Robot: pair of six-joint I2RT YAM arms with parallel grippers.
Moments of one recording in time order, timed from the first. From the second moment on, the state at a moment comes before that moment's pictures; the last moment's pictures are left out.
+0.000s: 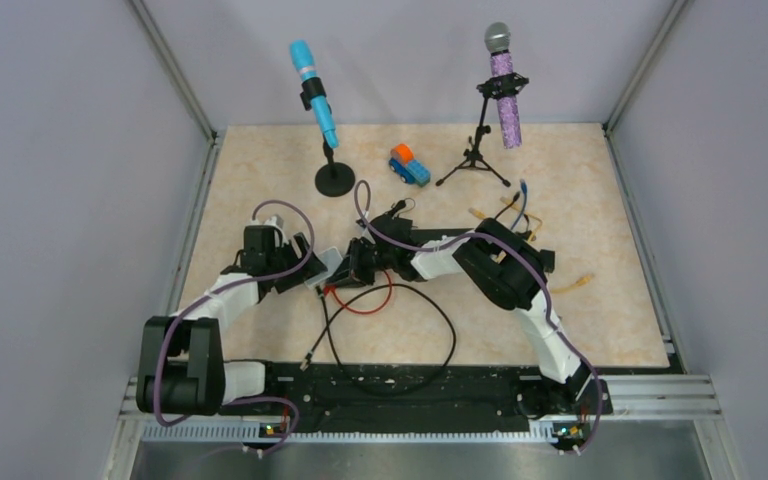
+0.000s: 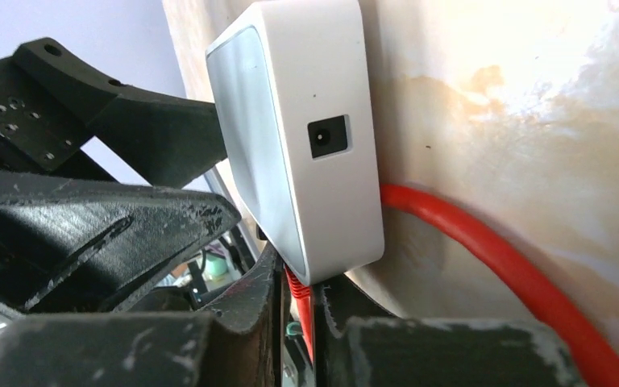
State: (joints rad) left arm -0.04 1.27 0.52 -0.13 0.26 -0.51; right arm 0.87 2.26 1.30 0.40 -0.56 1.17
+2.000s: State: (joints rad) left arm -0.34 1.61 0.90 -0.42 0.26 0.32; right arm 0.70 2.23 1.25 0.30 -0.88 0.90
